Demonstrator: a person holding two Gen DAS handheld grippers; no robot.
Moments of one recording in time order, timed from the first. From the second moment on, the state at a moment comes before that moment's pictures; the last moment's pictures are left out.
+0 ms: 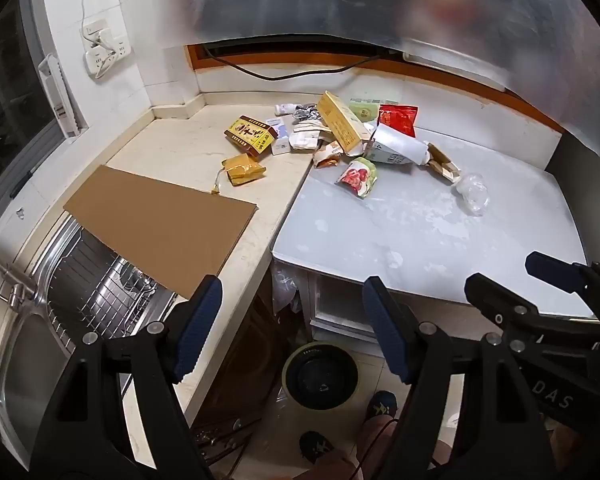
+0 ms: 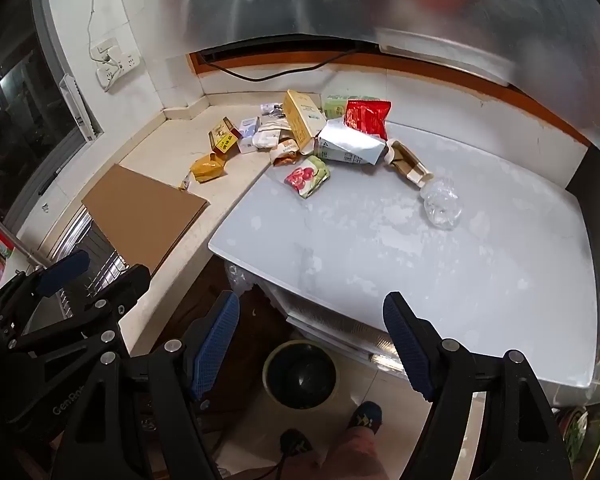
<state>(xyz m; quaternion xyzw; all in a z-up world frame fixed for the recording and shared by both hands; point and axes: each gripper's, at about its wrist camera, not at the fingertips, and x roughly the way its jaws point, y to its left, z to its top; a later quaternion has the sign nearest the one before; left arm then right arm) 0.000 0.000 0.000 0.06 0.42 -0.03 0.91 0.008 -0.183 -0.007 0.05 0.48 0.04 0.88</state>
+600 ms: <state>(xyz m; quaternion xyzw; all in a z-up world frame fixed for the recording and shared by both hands) -0.005 -0.011 0.001 0.05 0.42 -0.04 0.90 -0.002 -0.182 -0.003 0.06 0.48 0.02 0.88</state>
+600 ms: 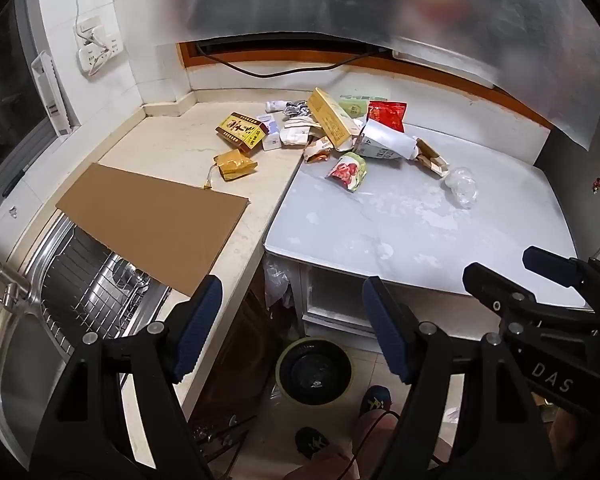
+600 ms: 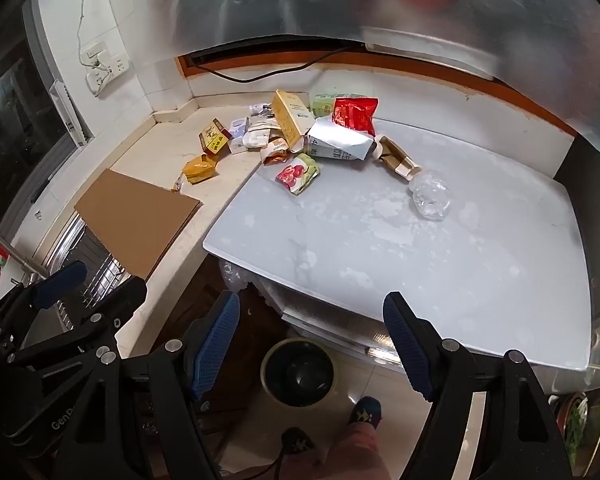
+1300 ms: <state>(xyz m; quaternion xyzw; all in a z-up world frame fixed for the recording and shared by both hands) -0.016 -0.016 0.009 0.06 0.42 -0.06 0.91 -0.016 -0.189 0.008 0.06 0.48 0.00 0.88</state>
